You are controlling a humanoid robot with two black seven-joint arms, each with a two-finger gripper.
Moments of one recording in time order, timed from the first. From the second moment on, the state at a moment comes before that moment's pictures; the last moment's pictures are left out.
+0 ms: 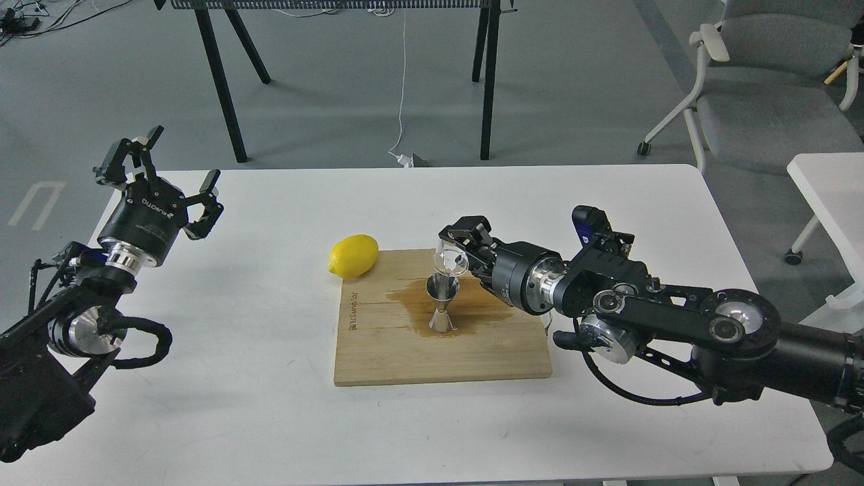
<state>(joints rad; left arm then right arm) -0.49 0.44 -0.87 -0.76 0.15 -0.49 -0.49 0.89 -0.35 0.19 1.47 -0.53 -0.32 -0.20</state>
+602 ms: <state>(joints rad) -0.49 0.44 -0.87 -0.75 0.15 -0.49 -0.49 0.89 -0.35 0.18 1.46 -0.53 -0.32 -0.19</state>
